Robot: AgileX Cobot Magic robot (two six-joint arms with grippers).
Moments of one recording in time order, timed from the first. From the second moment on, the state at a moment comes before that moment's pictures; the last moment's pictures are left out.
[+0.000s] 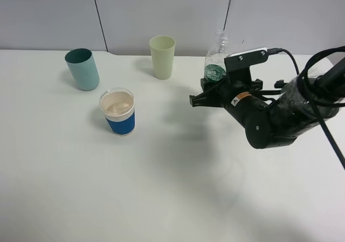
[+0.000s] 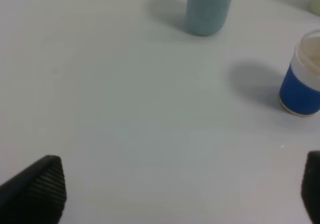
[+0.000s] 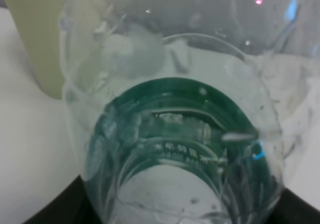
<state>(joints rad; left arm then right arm) 0.03 -0.01 -0.50 -0.05 1.05 0.00 0.62 1.99 -0.62 0.46 -1.02 -0.25</state>
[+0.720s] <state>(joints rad) 0.03 -0.01 -0.50 -0.05 1.05 0.00 0.62 2.09 -0.62 0.47 -1.05 -0.26</state>
